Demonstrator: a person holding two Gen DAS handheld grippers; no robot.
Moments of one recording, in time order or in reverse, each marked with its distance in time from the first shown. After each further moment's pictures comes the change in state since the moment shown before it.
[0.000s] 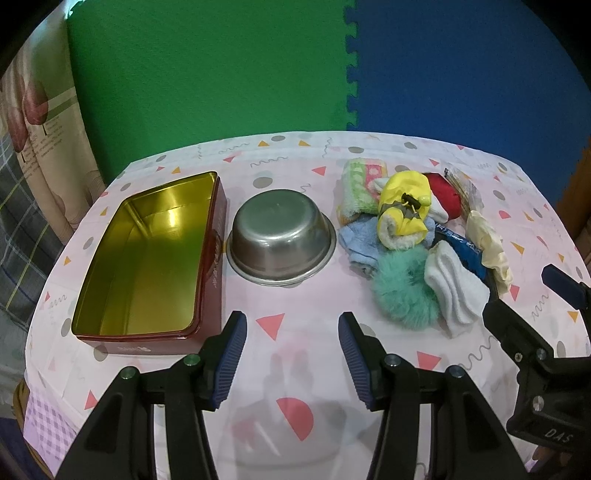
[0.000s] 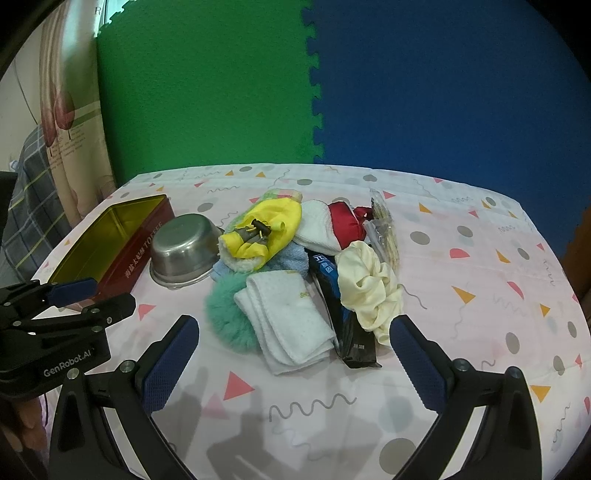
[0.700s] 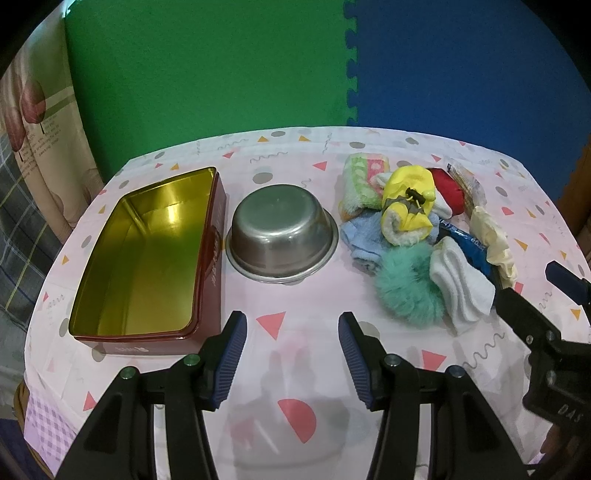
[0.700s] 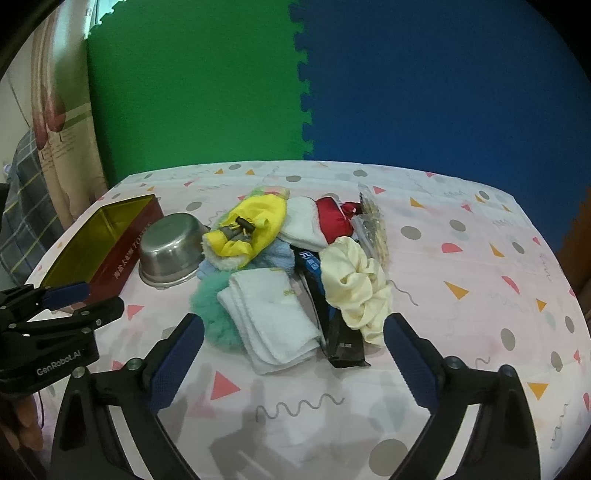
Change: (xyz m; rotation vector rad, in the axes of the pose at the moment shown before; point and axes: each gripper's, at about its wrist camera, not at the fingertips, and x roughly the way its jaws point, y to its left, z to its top) left arm 0.008 0.000 0.000 0.002 0.016 -0.001; right arm 0.007 -0.013 -0.002 0.028 0.015 -0.022
